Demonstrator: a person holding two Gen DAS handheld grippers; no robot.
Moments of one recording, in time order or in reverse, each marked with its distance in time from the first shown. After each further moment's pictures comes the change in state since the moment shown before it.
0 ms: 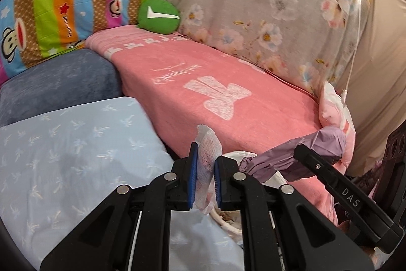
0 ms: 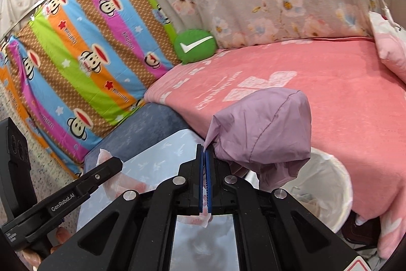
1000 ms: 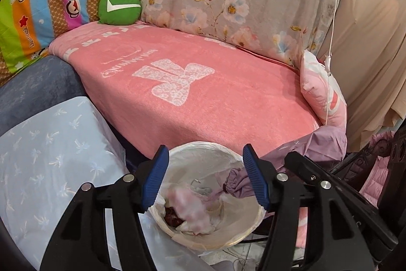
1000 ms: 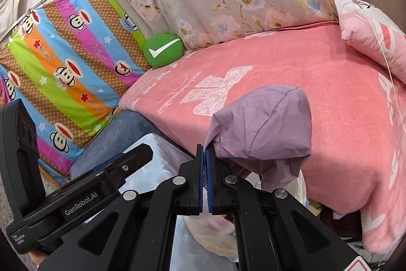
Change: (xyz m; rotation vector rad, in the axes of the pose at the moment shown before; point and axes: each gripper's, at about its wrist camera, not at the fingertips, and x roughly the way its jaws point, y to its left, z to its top) left arm 0.063 -0.087 -0.013 0.127 0.080 -0.063; right arm -0.004 -0.088 0.001 0.079 0.019 -0.073
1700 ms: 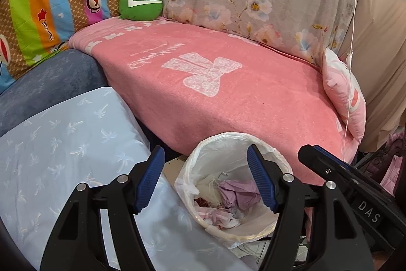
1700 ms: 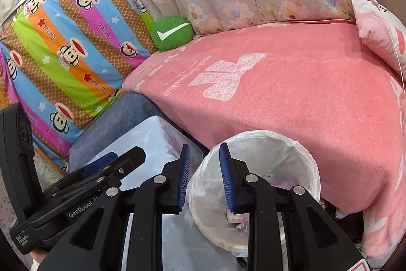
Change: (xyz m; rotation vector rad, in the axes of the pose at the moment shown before) left arm -0.004 0.031 -0.017 -0.029 0.013 0.109; right arm 0.020 0.027 -0.019 -0.080 0.082 -0.001
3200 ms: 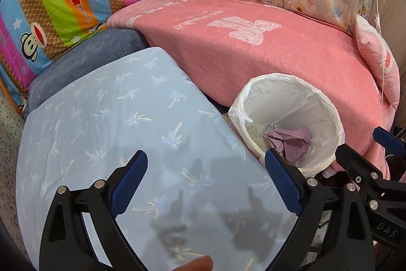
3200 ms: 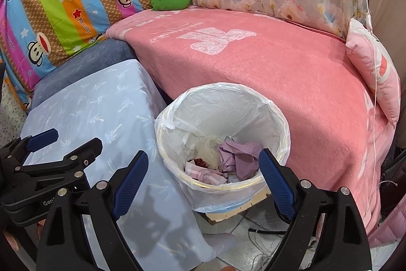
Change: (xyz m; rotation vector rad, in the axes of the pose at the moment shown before) left arm -0.018 0.020 -0.084 0.013 0.107 0.245; right arm -0.015 0.024 -0.095 -0.254 0.106 -0.236
